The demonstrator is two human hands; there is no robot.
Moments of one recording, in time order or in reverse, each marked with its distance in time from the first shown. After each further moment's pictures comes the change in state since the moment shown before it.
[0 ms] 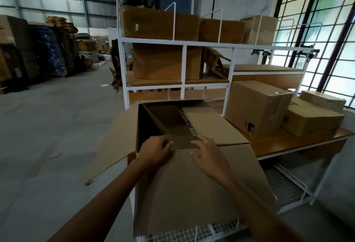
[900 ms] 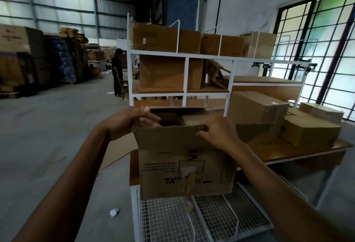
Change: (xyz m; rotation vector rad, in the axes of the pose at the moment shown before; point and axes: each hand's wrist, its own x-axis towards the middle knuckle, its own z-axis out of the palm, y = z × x) left_hand -0.047 0.026 -0.182 -0.909 -0.316 -0.014; right_hand -0.023 -0.044 -0.131 -0.170 0.160 -0.182
